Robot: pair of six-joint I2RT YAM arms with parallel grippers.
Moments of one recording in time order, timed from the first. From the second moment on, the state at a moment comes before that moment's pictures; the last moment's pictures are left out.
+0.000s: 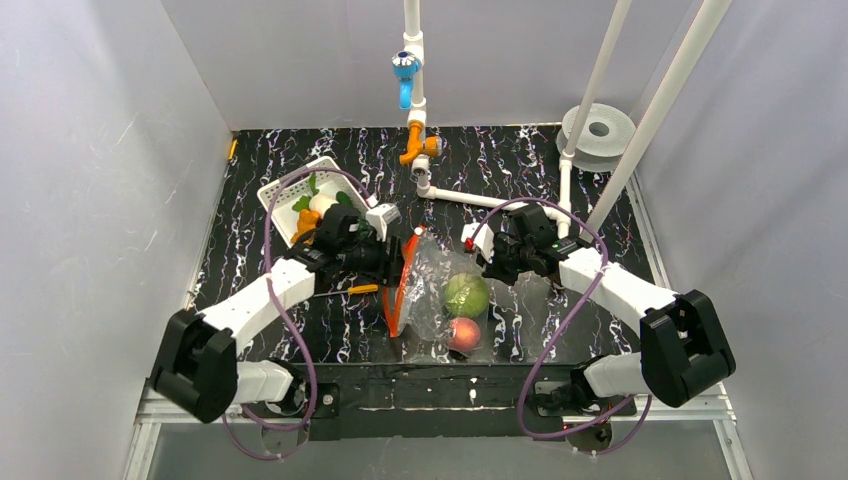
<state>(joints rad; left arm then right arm) -0.48 1.24 0.77 -0.28 0.60 -0.30 0.51 1.34 0.79 -0.37 -0.49 -0.71</state>
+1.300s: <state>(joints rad) -0.77 1.58 0.77 0.15 0.48 -0.62 0.51 1.36 0.79 -0.42 -0.58 -0.71</state>
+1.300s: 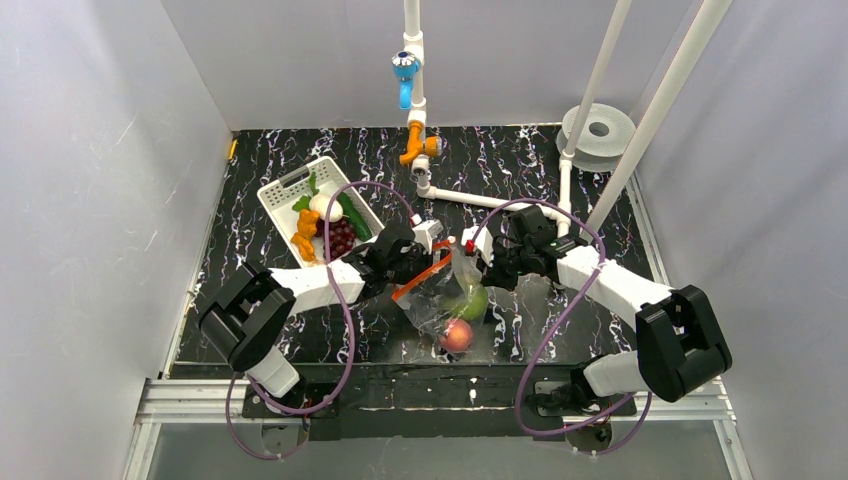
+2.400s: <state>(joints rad) -0.79 1.62 0.72 0.31 0.46 -0.79 0.50 1.31 0.84 -0.62 -0.69 -0.83</state>
